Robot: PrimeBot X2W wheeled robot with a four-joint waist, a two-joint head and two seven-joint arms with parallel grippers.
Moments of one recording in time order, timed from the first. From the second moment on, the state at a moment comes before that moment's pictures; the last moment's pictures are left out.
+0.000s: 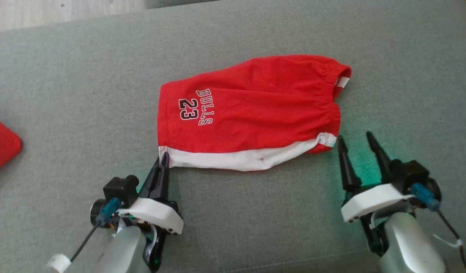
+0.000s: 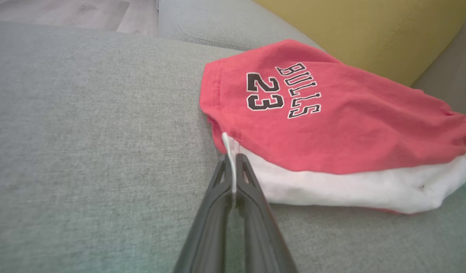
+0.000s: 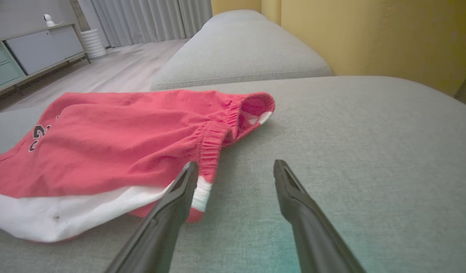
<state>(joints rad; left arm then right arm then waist) -0.34 0.04 -0.32 0.70 -0.39 -0.12 -0.26 -0.22 -0.05 0.07 0.47 0.10 0.13 -0.25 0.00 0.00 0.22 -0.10</state>
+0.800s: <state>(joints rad) -0.30 0.04 -0.32 0.65 -0.37 -0.13 -0.26 -0.32 -0.05 0.17 0.68 0.13 0.13 -0.25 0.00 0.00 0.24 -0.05</state>
